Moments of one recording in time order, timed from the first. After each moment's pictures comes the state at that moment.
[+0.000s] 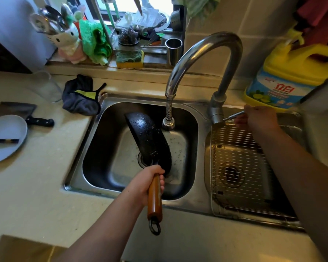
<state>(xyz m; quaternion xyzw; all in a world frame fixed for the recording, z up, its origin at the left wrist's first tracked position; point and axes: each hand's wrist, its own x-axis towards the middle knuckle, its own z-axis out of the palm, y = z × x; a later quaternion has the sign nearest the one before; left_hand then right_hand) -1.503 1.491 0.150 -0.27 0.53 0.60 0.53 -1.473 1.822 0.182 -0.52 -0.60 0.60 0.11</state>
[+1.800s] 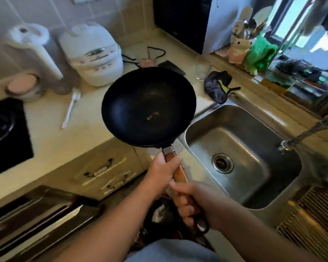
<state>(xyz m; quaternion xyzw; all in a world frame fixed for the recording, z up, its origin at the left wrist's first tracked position) -1.380 1.312 0.223 -0.23 0.65 0.72 0.04 -1.372 1.448 0.254 -0.10 -0.47 0.65 -0.59</state>
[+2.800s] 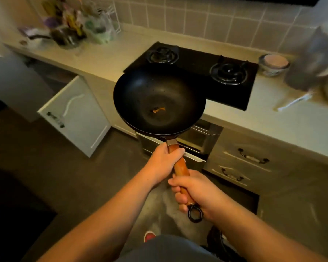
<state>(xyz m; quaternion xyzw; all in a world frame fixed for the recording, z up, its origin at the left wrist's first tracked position) -0.917 1.097 0.238 -0.51 0.53 0.63 -0.27 -1.033 1.178 0.253 0.26 -0.48 0.34 -0.77</state>
